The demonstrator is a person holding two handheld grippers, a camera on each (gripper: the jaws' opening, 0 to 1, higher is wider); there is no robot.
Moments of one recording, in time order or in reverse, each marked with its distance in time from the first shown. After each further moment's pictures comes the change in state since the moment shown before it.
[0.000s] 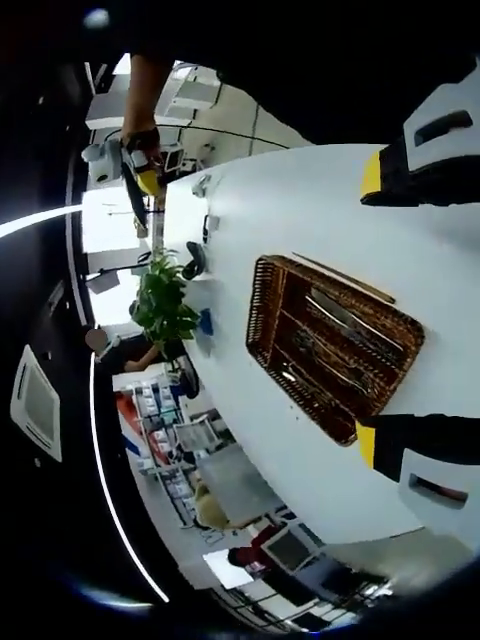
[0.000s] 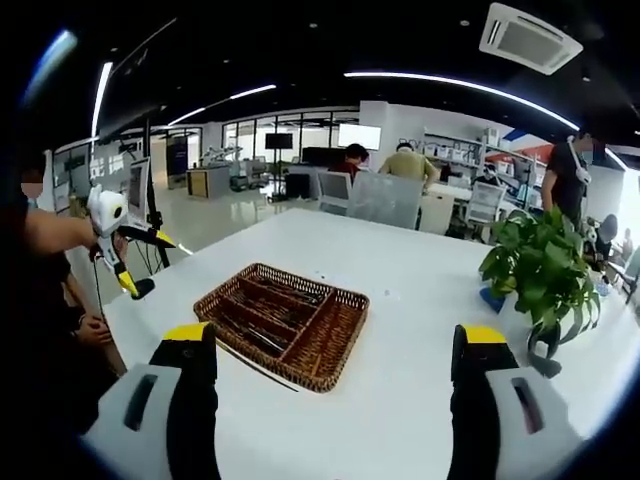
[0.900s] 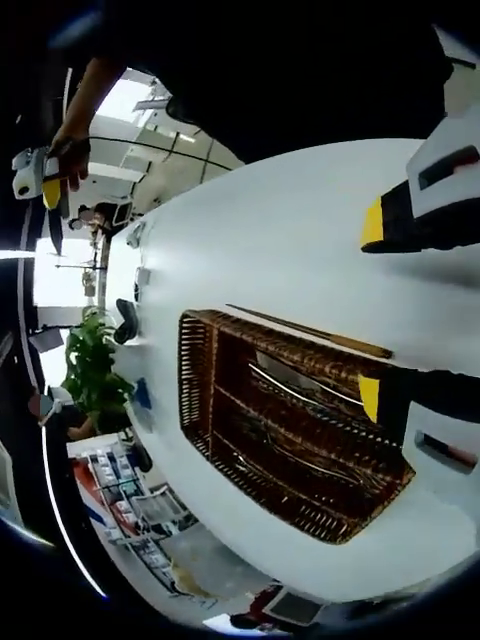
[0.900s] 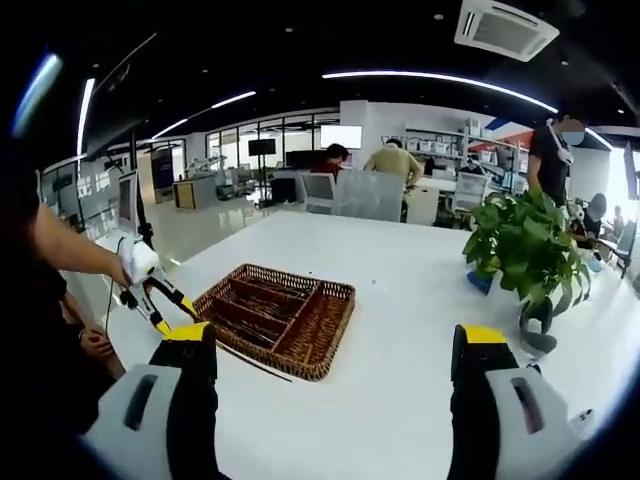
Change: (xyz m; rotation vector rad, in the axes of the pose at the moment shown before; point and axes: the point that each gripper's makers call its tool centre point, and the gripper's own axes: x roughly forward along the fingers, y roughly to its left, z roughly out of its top) left arm 0.099 -0.044 -0.063 0.036 0.223 -0.280; right arm -0.021 -0.020 -0.020 0.081 -0.006 -0.049
